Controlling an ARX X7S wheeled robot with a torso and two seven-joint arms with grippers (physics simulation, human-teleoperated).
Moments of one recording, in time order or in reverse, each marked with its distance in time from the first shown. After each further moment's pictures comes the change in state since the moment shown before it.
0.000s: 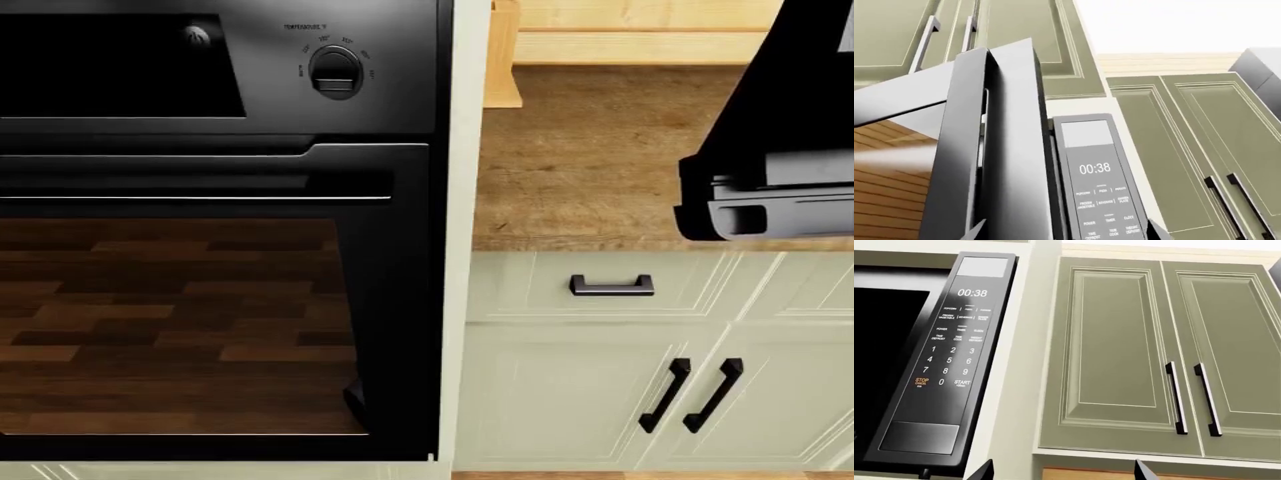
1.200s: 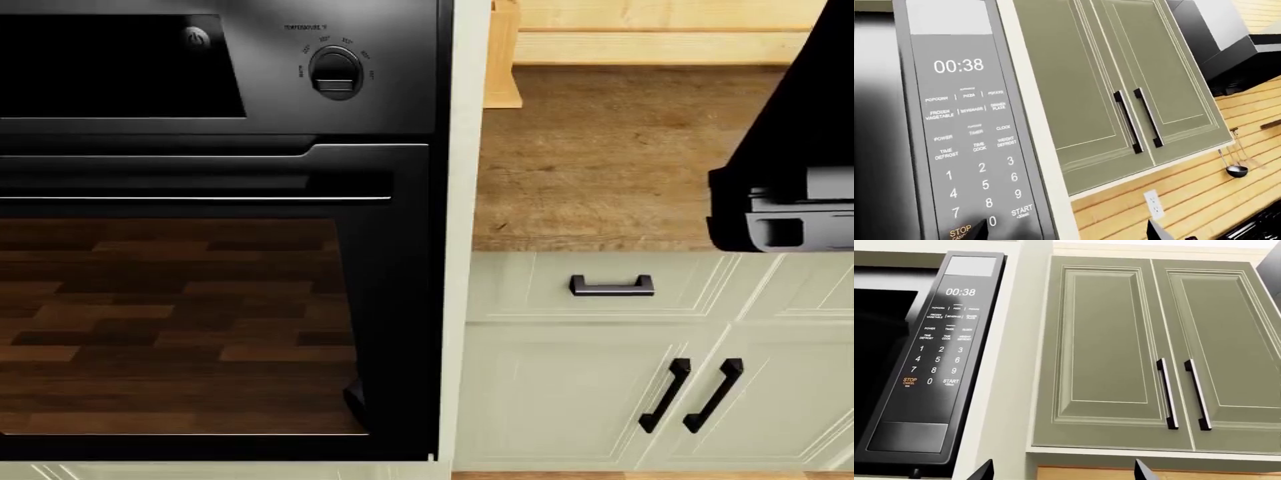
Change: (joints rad) left arm 0.069 0.279 0.293 -0.175 0.038 0.052 0.024; right arm -0.019 0.058 -0.041 -0.001 -0.050 -0.054 -0.009
